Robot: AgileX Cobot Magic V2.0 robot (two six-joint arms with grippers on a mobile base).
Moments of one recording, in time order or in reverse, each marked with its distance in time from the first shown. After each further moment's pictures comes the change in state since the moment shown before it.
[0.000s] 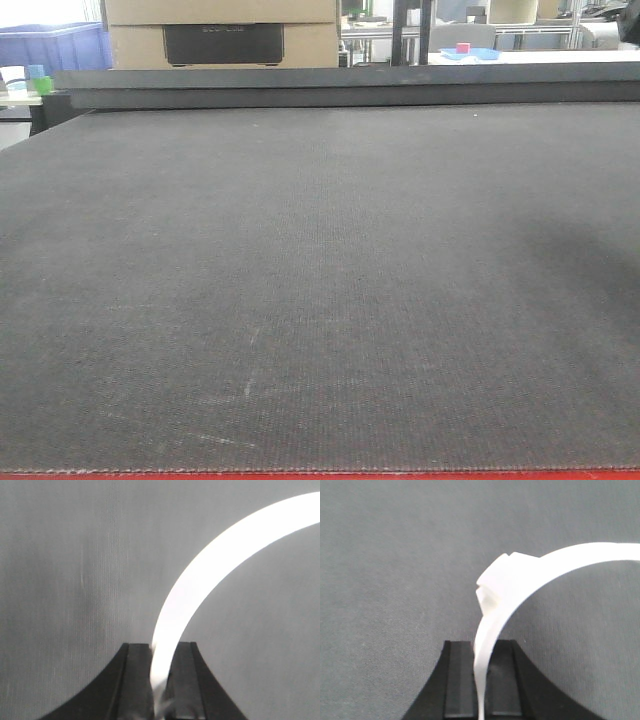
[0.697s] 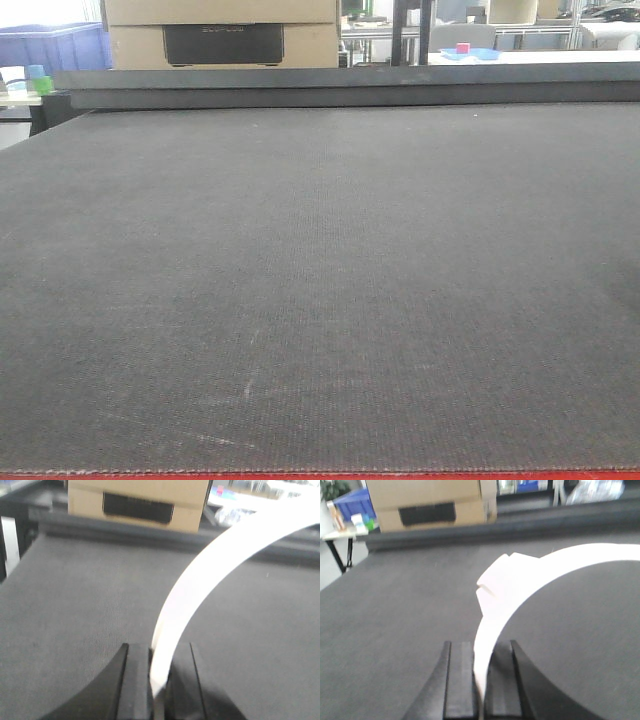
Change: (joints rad) left arm -0.033 -0.457 0.380 -0.006 -0.549 0.000; right arm 0.000 -0.731 0.392 -0.076 -0.290 -0.042
